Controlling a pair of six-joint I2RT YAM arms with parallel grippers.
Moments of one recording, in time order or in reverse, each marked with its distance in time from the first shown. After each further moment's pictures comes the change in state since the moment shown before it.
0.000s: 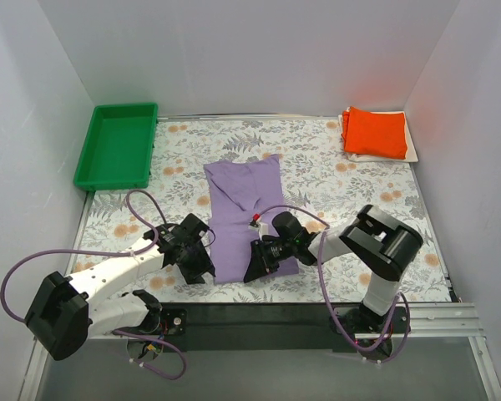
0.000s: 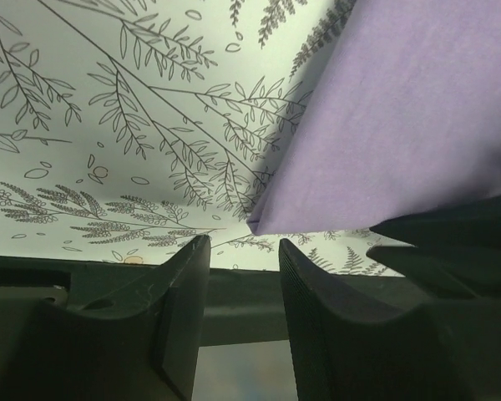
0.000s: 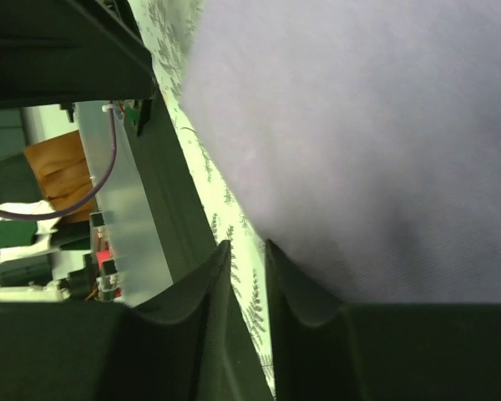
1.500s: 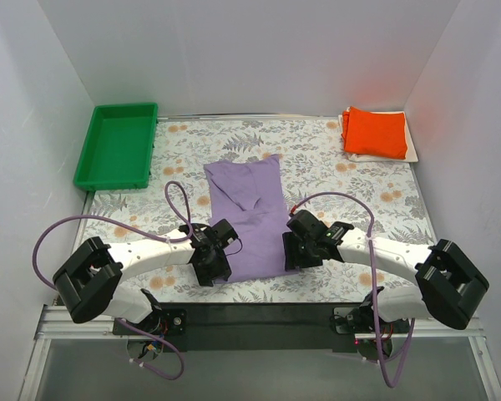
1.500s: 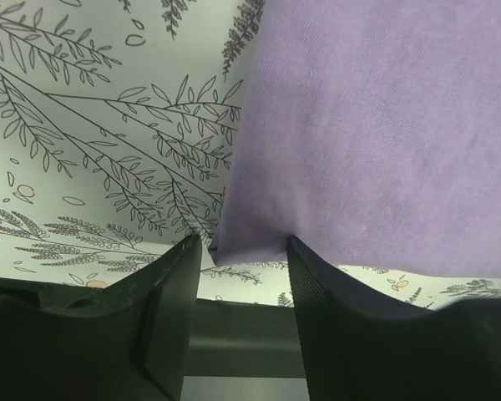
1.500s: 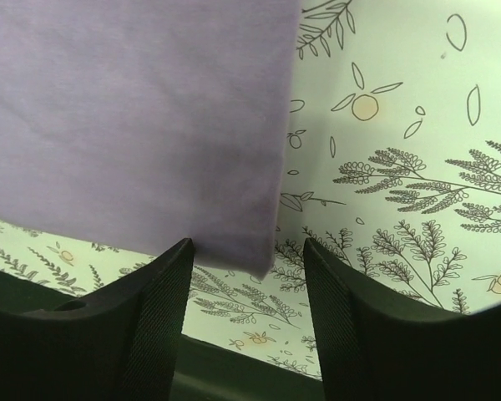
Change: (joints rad) left arm -0.214 0.281 0.100 0.052 -0.136 -0.077; right arm -0.007 -0.438 0.087 -1.001 0.801 -0.027
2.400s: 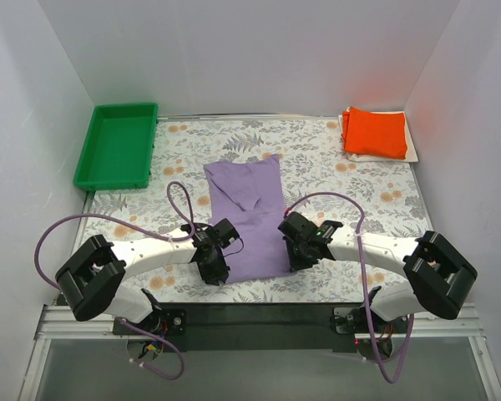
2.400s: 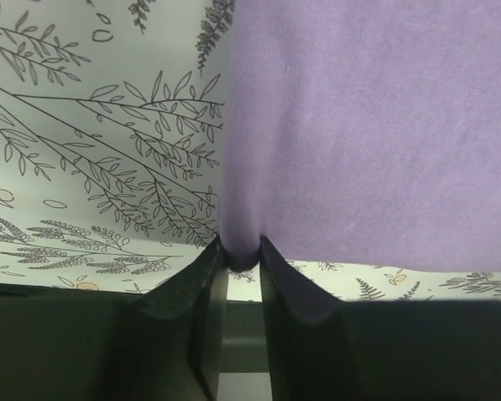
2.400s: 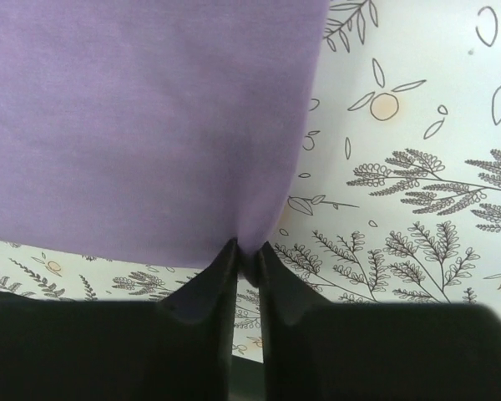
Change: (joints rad) left arm -0.001 0.024 0.003 0.013 0.025 0.023; right arm 0.051 0.093 0.049 -0.044 0.051 0.019
